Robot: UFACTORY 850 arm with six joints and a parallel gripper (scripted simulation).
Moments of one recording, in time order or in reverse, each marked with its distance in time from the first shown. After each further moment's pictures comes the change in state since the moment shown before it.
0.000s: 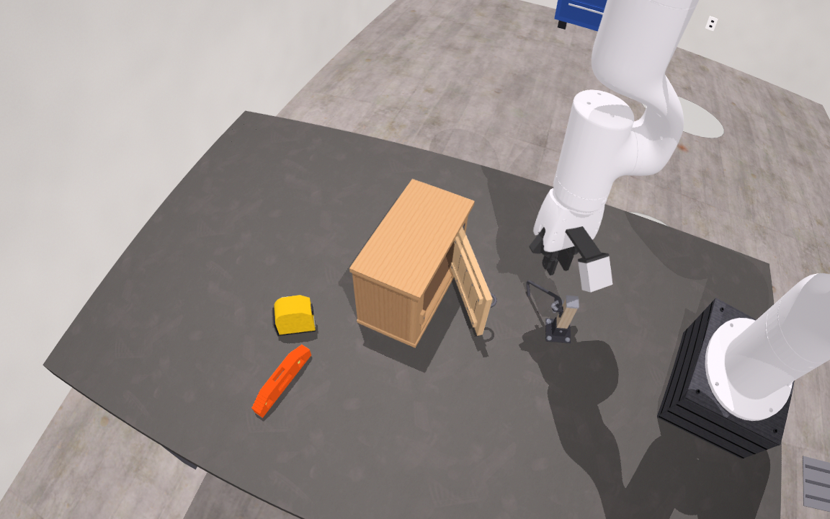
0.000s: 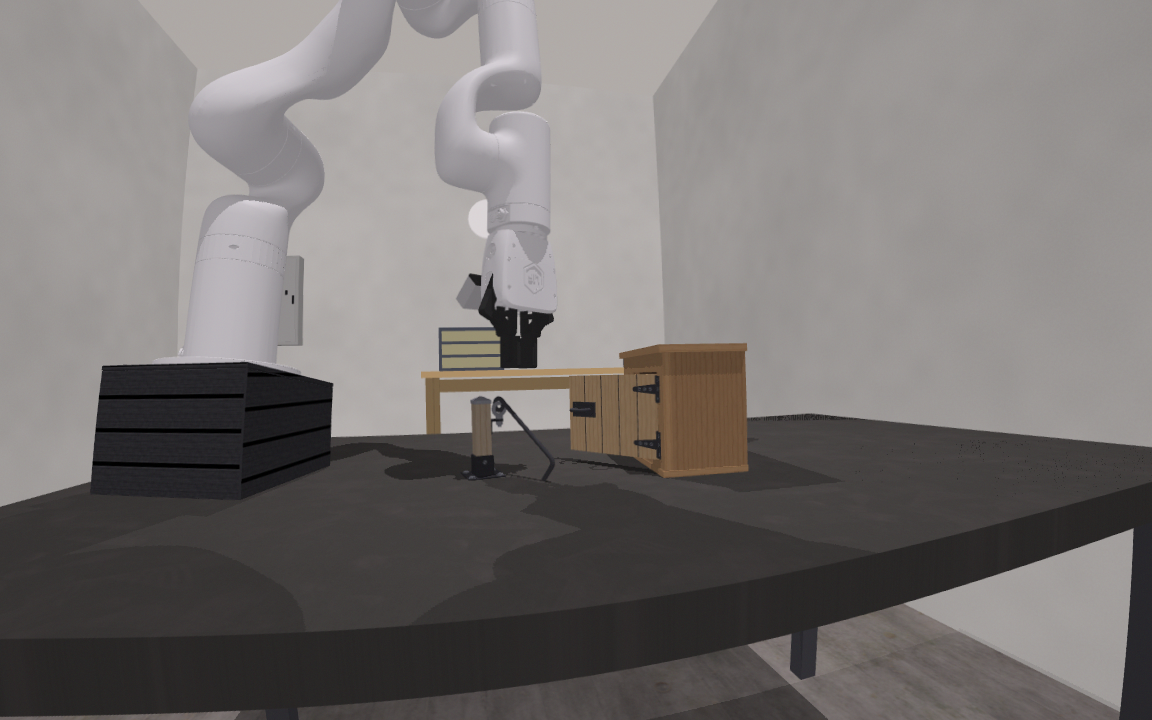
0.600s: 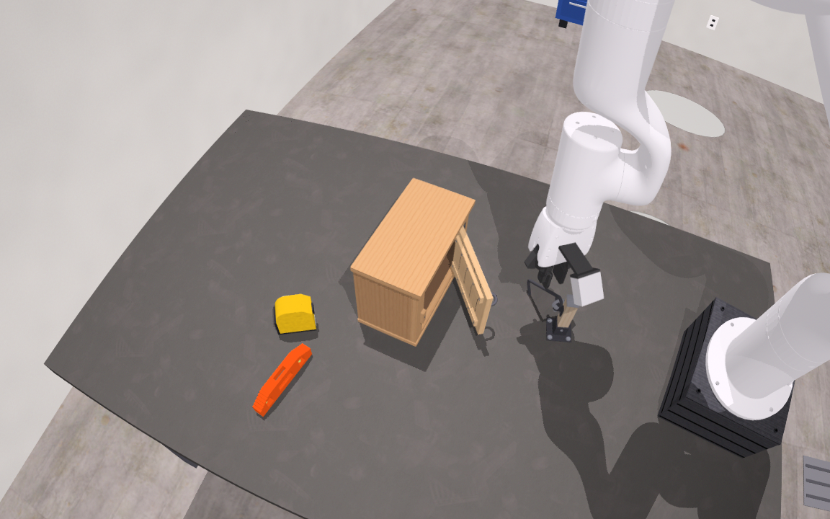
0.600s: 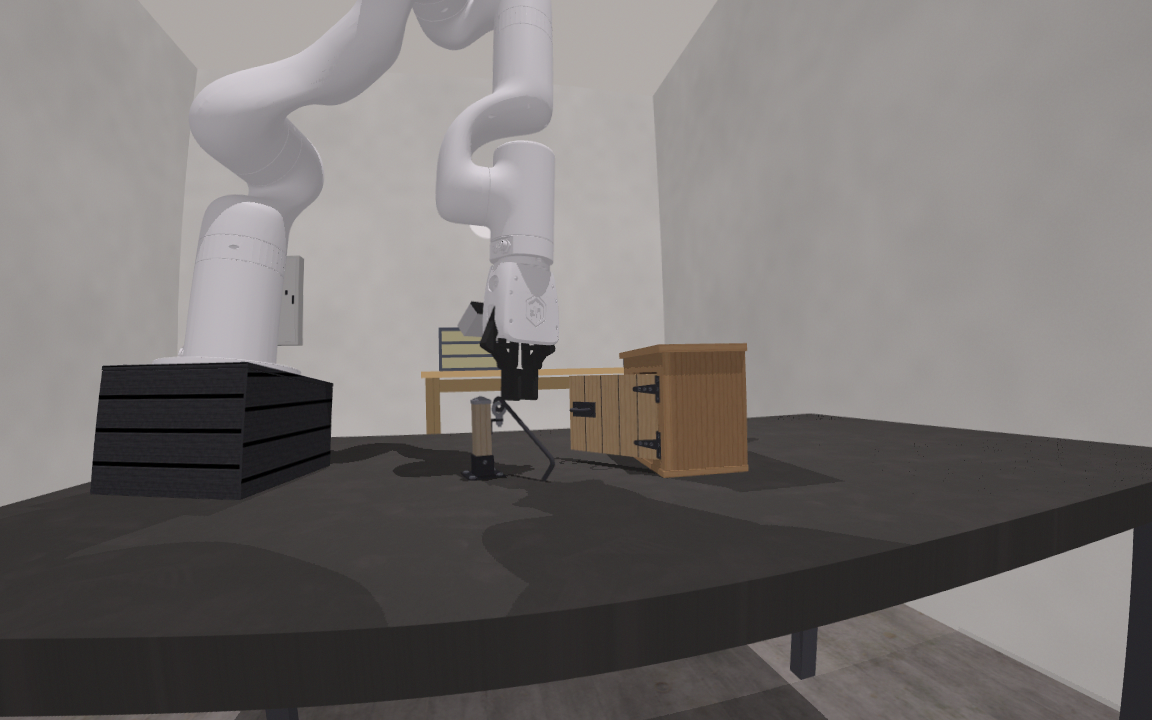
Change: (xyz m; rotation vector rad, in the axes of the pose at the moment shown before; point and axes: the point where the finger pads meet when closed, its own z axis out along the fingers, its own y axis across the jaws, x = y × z) arm 0.000 0.001 0.041 0.013 0.013 0.000
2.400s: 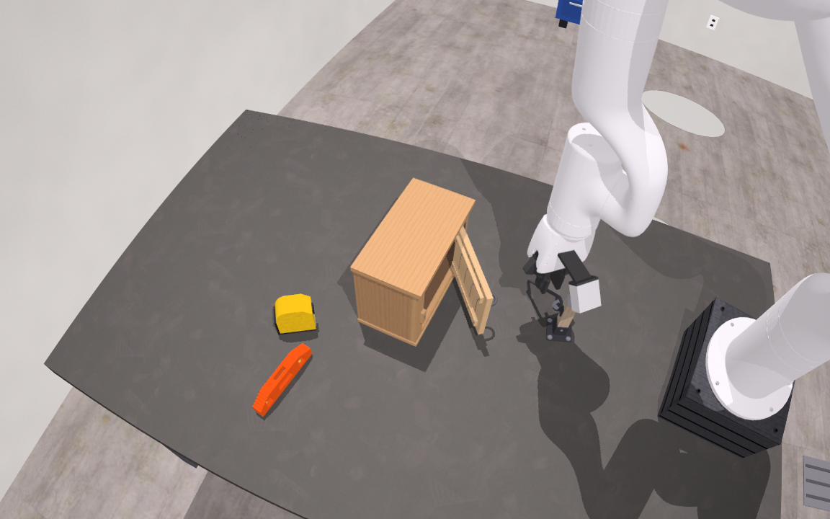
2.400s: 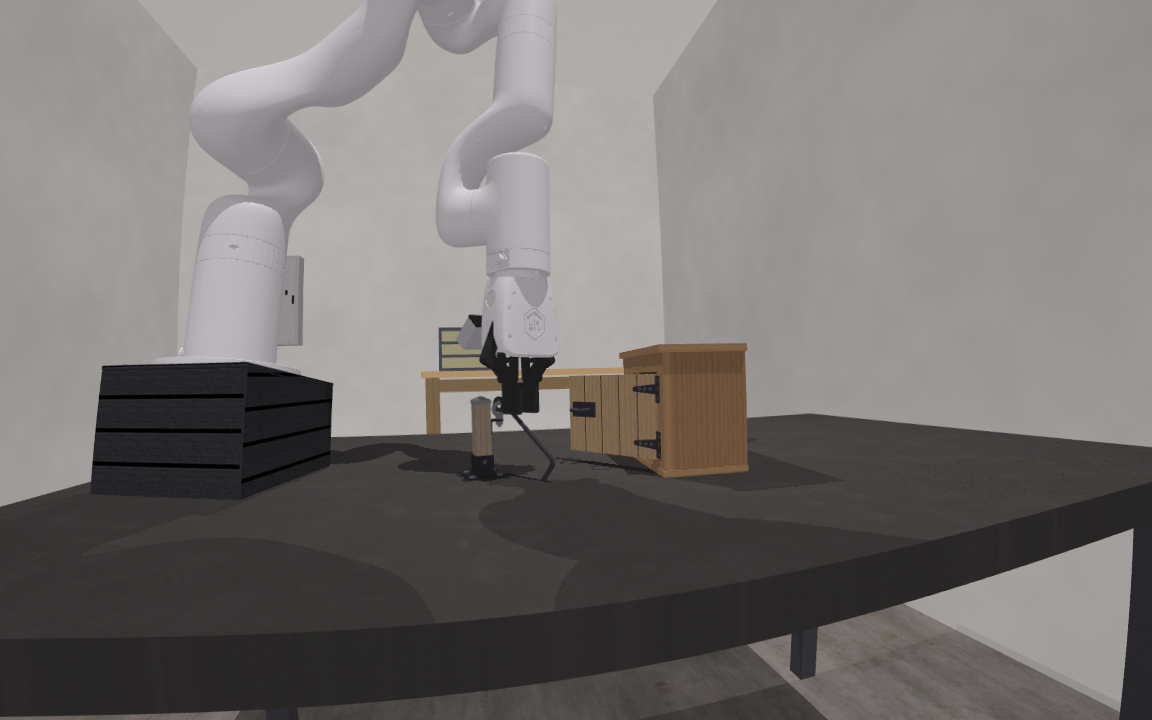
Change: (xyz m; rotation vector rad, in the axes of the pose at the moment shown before) arm -0.001 0.001 0.017 -0.027 -0.017 -0.002
